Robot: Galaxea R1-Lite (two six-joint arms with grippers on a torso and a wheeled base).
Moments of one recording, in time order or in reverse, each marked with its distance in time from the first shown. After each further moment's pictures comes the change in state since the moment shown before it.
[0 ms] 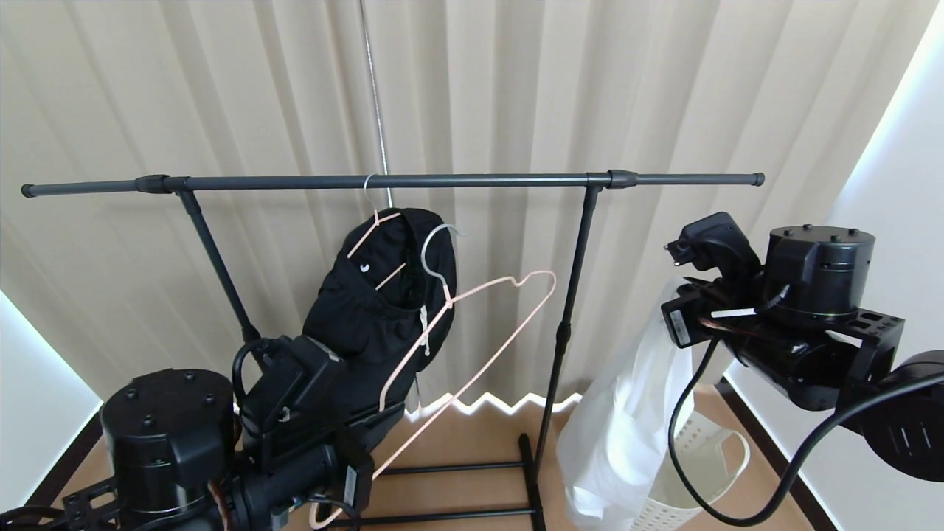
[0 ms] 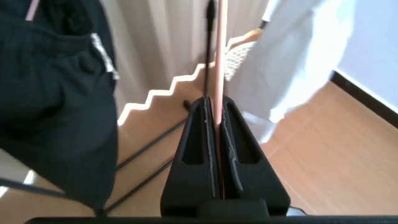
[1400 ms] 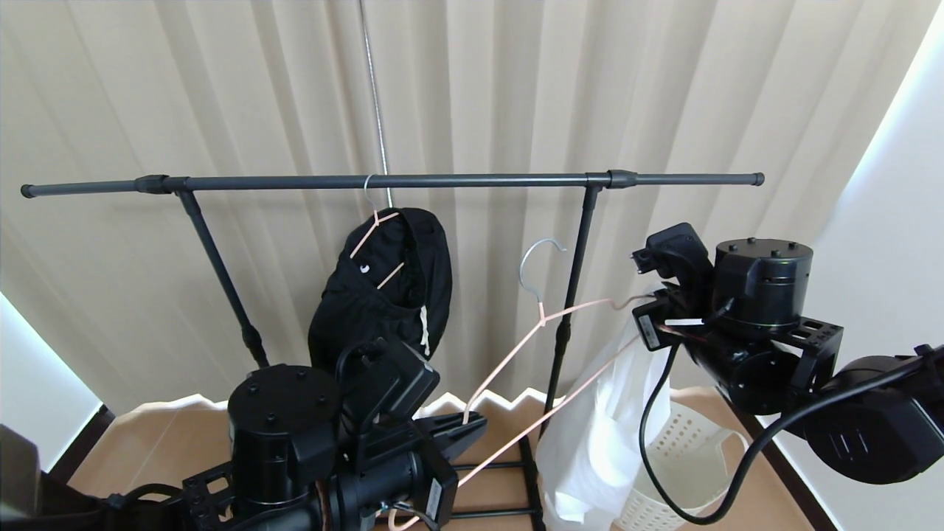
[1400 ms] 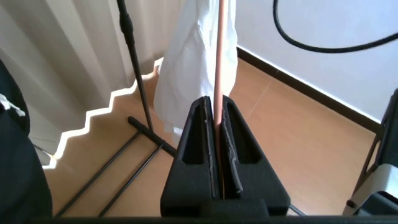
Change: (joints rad) left arm -0.145 0.169 -0.156 -0.033 -0.063 -0.041; right arm 0.073 0.087 -0.024 -0.068 -0.106 0.003
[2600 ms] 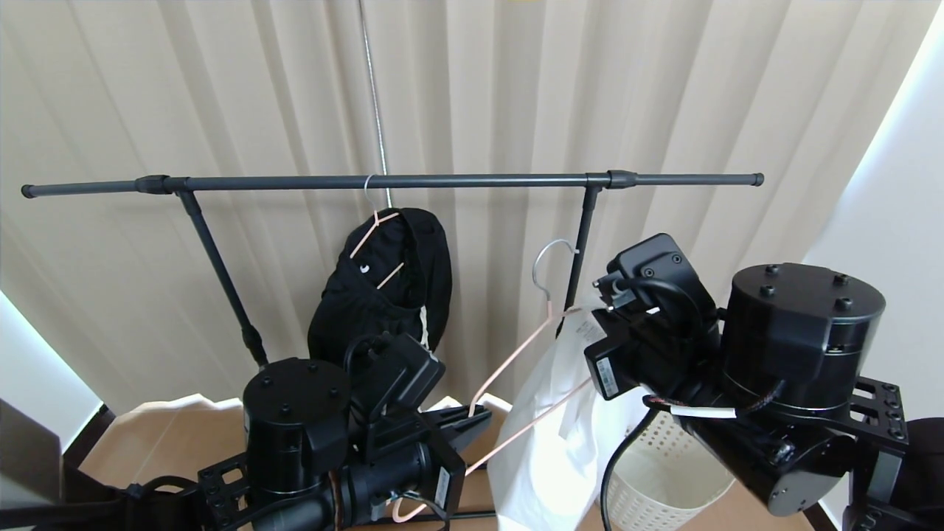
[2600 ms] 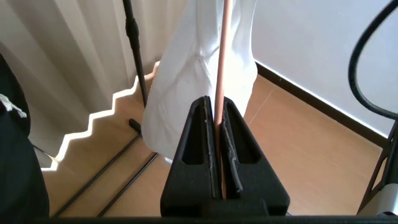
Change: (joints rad) left arm 0.000 0.020 -0.028 -0.010 0.007 -0.026; right arm 0.334 -0.132 0.064 0.001 0.006 0.075
